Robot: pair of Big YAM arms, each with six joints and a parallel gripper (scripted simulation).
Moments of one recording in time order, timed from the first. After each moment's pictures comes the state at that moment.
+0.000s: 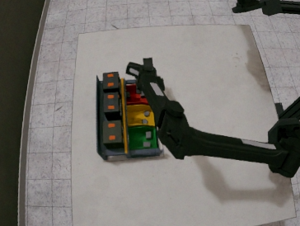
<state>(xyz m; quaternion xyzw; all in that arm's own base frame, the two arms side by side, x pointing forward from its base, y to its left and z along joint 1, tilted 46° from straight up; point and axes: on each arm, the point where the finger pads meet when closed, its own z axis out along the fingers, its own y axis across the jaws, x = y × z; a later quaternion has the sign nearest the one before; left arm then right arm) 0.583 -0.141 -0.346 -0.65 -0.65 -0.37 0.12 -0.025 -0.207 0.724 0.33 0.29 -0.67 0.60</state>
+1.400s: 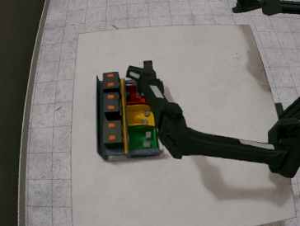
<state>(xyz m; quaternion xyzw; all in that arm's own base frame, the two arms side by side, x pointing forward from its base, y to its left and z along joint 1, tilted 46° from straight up) 0.593 -0.126 -0.365 -0.65 -0.65 -0.37 0.12 -0.025 -0.207 0.724 0.33 0.29 -0.67 0.60</state>
